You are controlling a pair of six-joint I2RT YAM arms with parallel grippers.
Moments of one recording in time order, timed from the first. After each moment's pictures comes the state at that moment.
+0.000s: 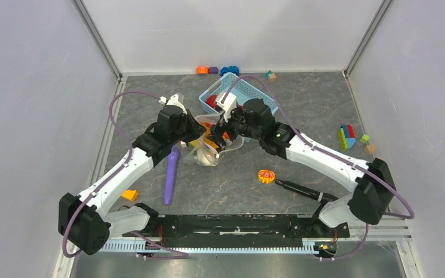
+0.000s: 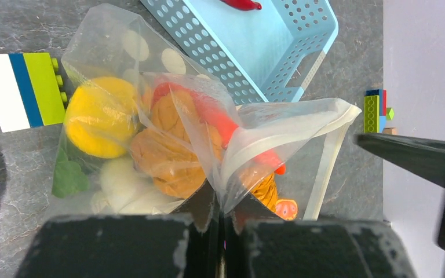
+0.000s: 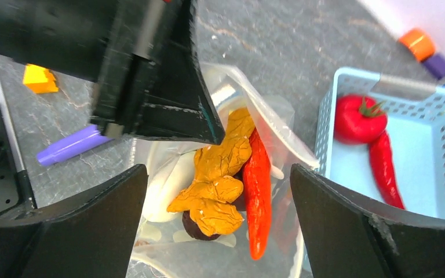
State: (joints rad) left arm -0.52 1.15 0.92 -0.31 -0.01 -0.76; right arm 0.84 1.48 1.18 -0.04 -0.19 -0.09
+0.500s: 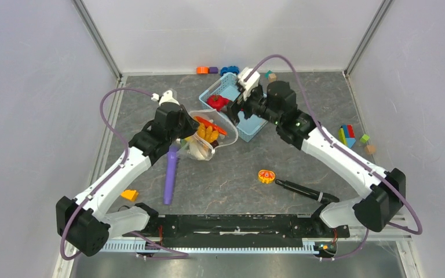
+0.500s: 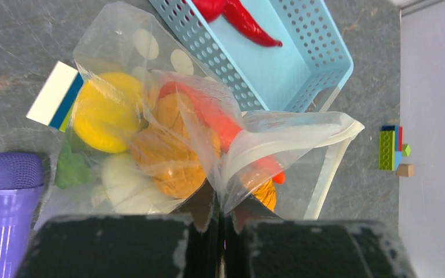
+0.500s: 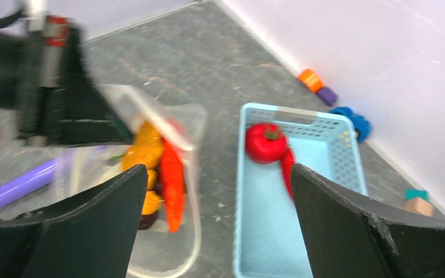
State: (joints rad) left arm -0.52 1.14 0.97 -0.38 -0.15 -0.76; right arm 0.72 1.37 1.24 -0.05 -0.18 -0.18
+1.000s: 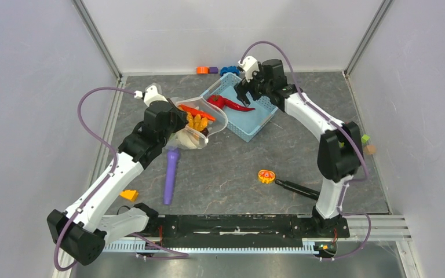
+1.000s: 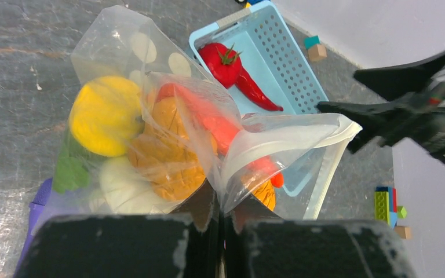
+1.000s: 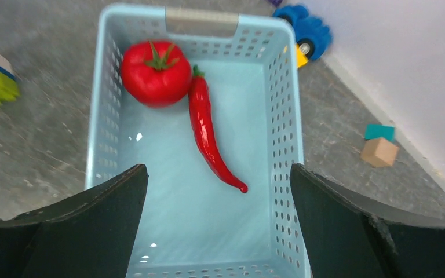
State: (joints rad) left arm -0.51 1.06 1.02 -0.39 -0.35 -0.76; right arm 0.42 1.83 1.55 -0.18 -0.26 -0.33
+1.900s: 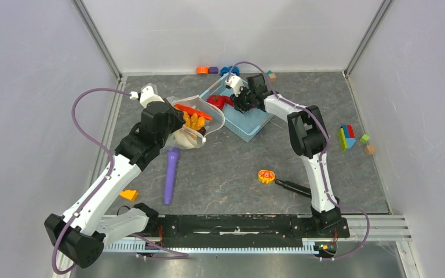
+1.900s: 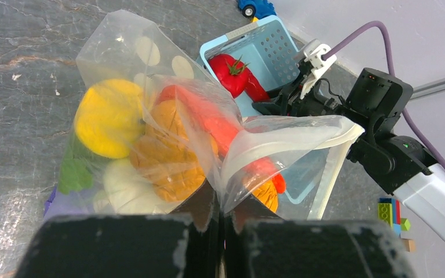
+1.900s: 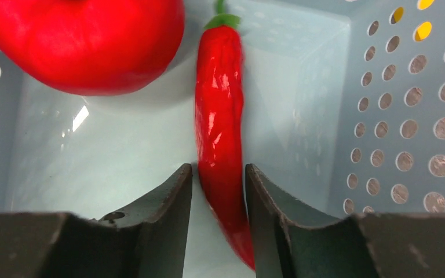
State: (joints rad) left arm -0.51 1.03 1.04 -0.42 -0.41 -0.76; right arm 0.40 2.39 1.85 -0.19 -0.32 -0.50
